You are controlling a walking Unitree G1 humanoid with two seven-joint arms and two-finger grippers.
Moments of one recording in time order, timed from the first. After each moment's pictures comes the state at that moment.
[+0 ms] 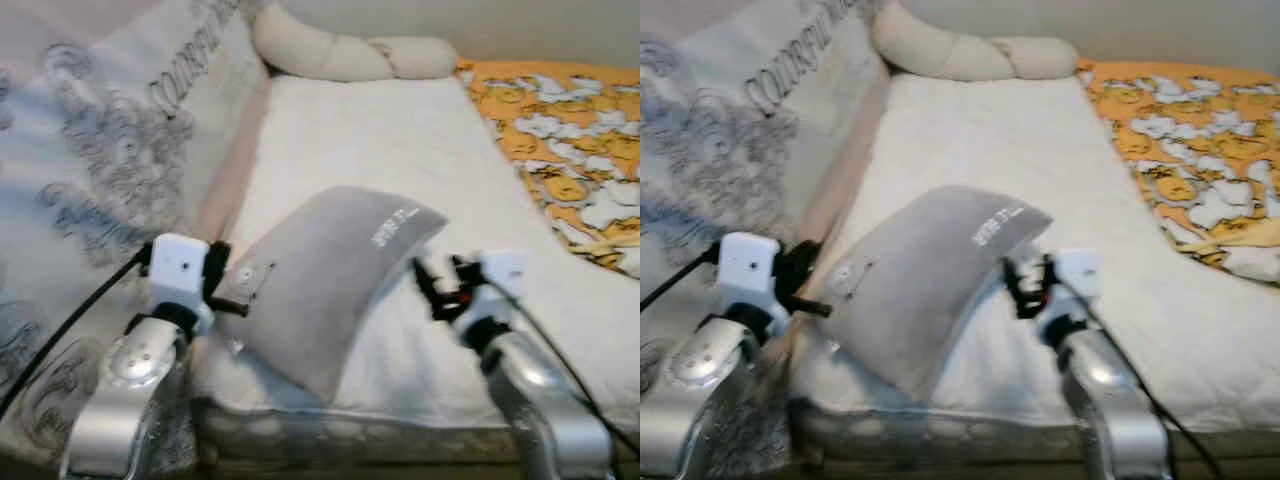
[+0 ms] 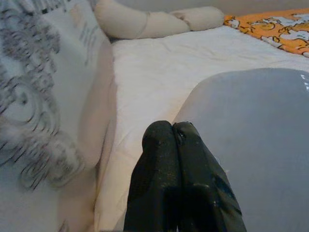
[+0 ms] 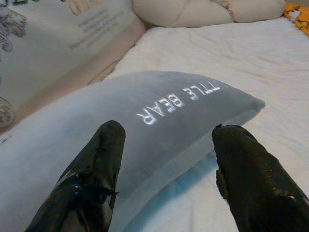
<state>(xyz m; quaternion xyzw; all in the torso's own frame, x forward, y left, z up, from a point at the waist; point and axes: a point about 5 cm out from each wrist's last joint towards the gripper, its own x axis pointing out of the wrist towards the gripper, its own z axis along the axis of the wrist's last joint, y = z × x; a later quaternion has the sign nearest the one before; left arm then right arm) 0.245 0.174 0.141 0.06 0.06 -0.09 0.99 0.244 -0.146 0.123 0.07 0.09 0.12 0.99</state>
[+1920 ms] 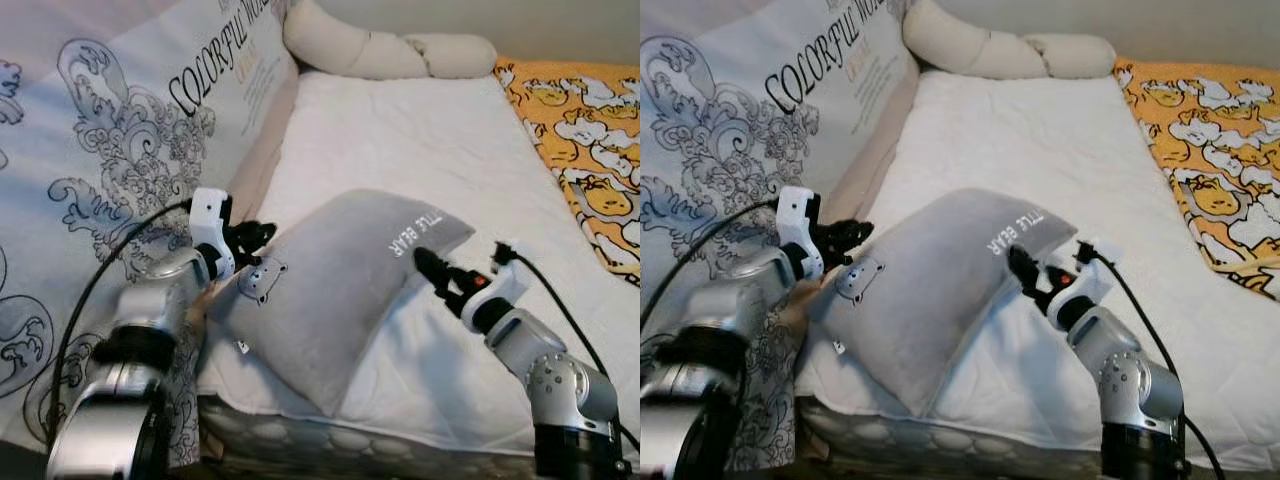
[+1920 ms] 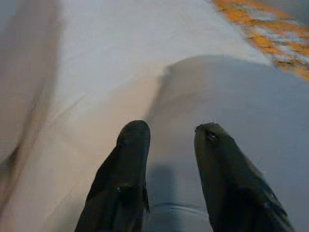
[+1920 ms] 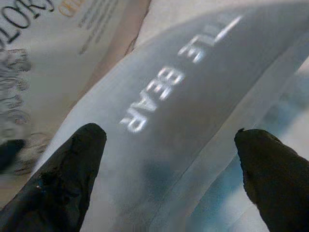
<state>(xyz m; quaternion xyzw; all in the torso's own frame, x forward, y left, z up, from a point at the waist) 0.355 0.179 0.103 -0.11 0.18 -0.20 0.96 0.279 -0.180 0.097 0.31 0.19 0.10 0.93</state>
